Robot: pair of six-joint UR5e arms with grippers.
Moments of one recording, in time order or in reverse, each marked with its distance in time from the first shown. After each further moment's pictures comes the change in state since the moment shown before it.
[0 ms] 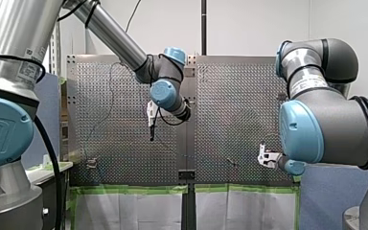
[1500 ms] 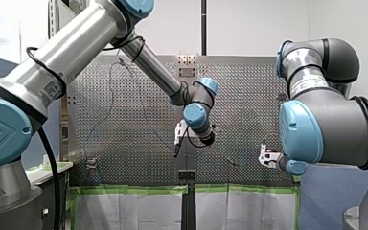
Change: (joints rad) left arm -0.021 -0.407 0.407 -0.221 0.072 0.037; right arm -0.007 0.000 0.000 0.003 0.001 0.000
